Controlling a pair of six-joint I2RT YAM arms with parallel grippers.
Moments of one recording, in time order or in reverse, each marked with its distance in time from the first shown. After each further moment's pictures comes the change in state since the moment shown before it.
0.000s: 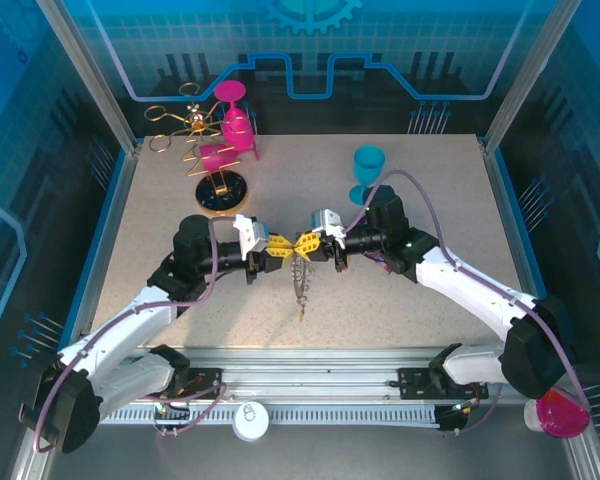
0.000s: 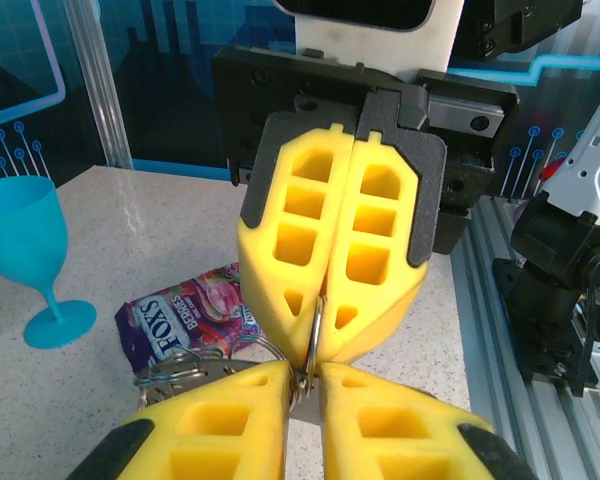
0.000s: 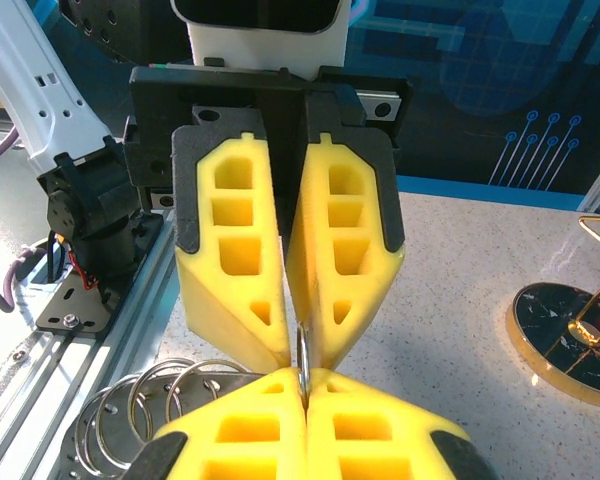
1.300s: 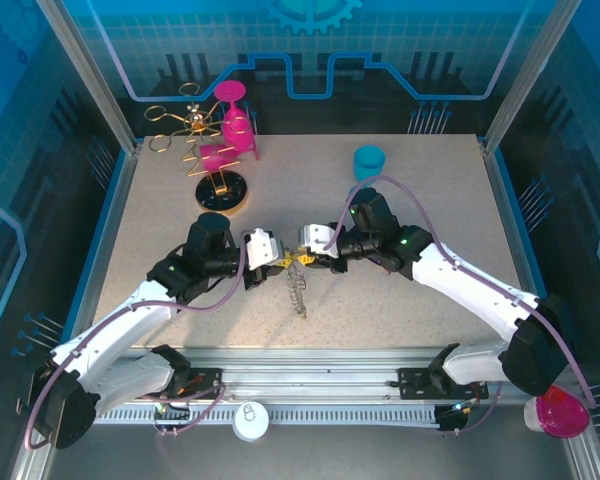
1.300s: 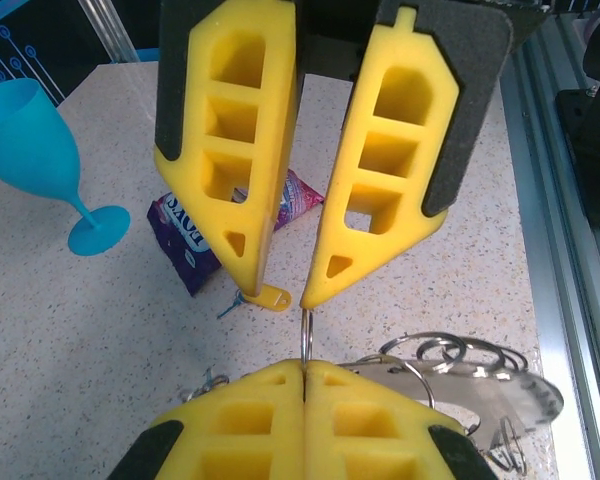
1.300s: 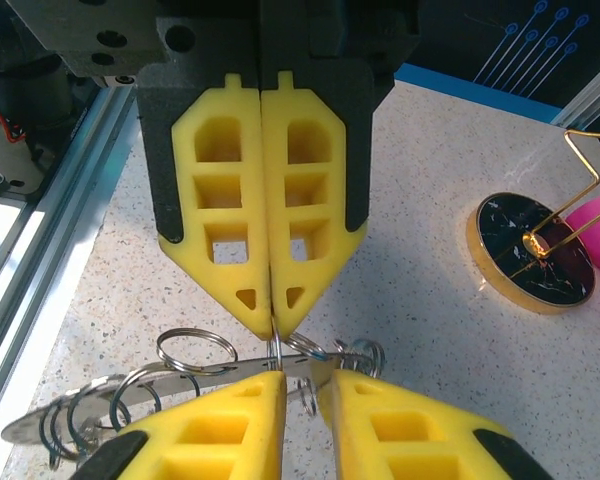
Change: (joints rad) left arm -0.071 0.011 0.122 -0.452 -0.208 0.388; right arm 0.075 0.013 0.108 -0.336 0.281 -0.295
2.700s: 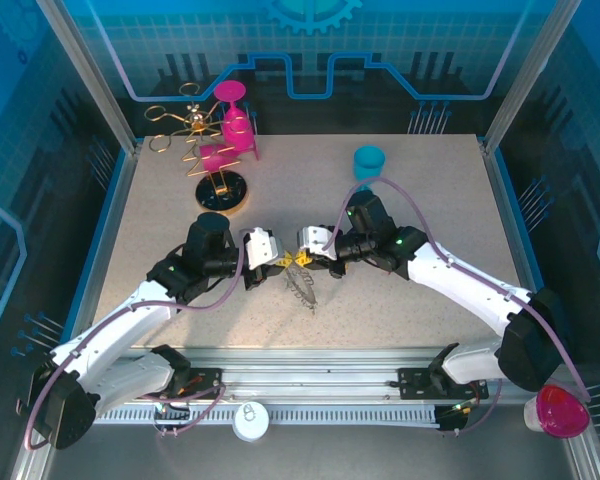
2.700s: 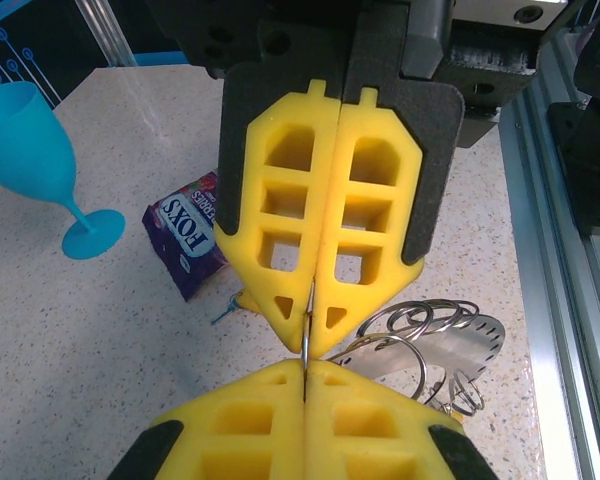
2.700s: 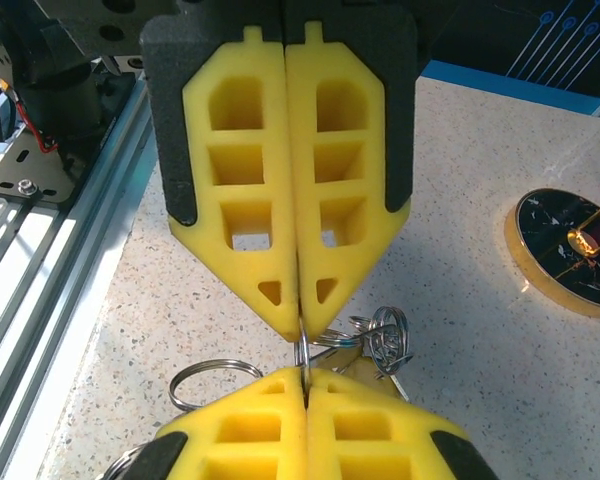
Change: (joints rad) left arm 0.000 -0.002 0.000 0.009 0.015 -0.030; right arm -0.006 0.030 -0.022 0.023 -0.063 0.039
